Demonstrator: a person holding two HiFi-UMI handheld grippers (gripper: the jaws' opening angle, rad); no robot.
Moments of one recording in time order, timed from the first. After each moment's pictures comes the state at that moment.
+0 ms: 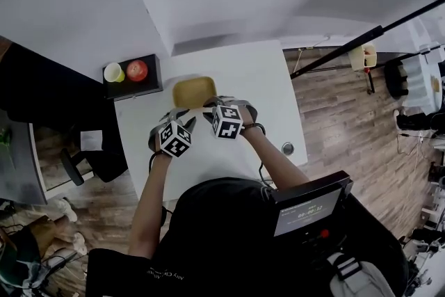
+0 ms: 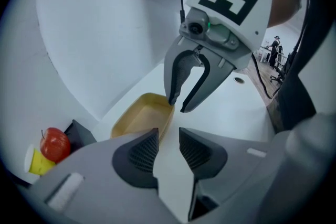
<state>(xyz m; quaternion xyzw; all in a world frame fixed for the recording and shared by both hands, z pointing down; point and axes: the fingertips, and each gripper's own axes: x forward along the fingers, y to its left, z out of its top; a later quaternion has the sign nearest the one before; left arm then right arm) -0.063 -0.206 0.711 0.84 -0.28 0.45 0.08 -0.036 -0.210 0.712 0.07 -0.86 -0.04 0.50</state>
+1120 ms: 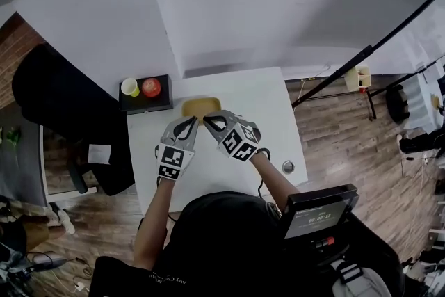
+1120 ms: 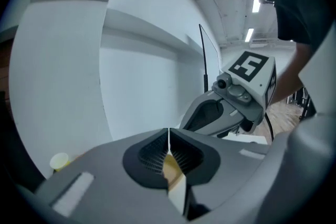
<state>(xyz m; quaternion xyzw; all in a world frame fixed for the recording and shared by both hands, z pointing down) -0.071 -0.213 0.540 0.88 -0.45 0.17 0.04 -0.056 -0.208 0.569 0.20 -0.93 -0.05 0.31</state>
